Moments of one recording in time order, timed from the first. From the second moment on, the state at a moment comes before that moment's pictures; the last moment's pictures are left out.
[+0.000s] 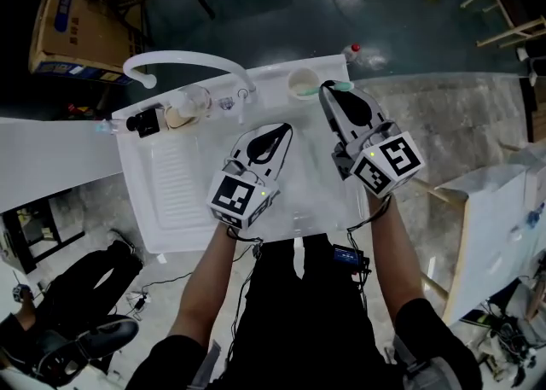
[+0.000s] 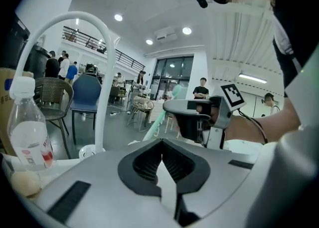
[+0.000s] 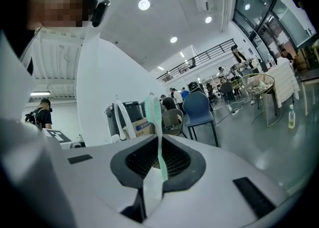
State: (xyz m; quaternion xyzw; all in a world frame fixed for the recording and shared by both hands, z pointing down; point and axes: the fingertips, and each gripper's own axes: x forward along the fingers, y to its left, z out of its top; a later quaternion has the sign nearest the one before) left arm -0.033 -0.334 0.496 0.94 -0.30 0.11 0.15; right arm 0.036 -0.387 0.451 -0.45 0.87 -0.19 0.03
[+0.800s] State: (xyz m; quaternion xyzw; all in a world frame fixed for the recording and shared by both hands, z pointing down) left arm -0.032 -0.334 0.517 0.93 -0.31 0.10 0.18; right arm 0.032 -0.427 0.522 -0.47 0.84 -0.27 0.04
